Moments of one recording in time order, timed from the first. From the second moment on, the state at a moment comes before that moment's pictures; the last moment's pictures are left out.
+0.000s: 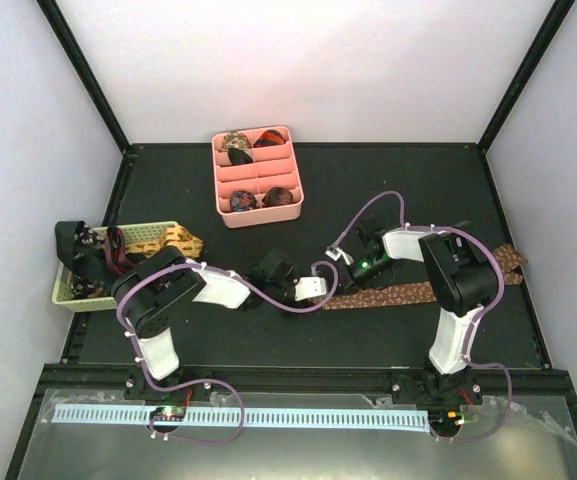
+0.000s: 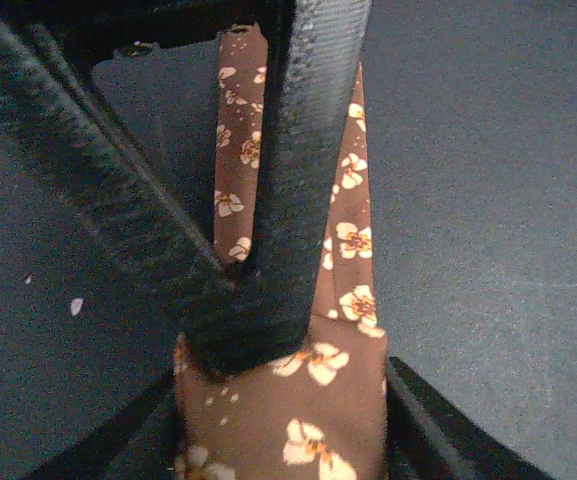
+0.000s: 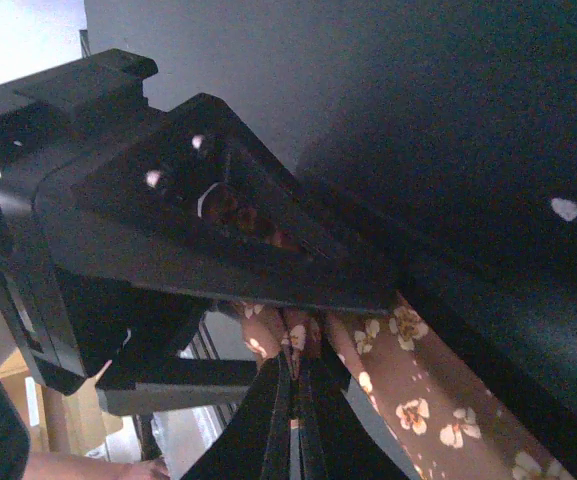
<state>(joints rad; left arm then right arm) -0.83 1.79 0.70 0.28 0.45 0.45 0.39 1.88 0.95 -0.61 -1.03 -0.04</state>
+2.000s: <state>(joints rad) -0.81 1.80 0.65 0.47 0.53 0.27 0.39 1.94 0.96 -0.65 -0.92 -0.08</state>
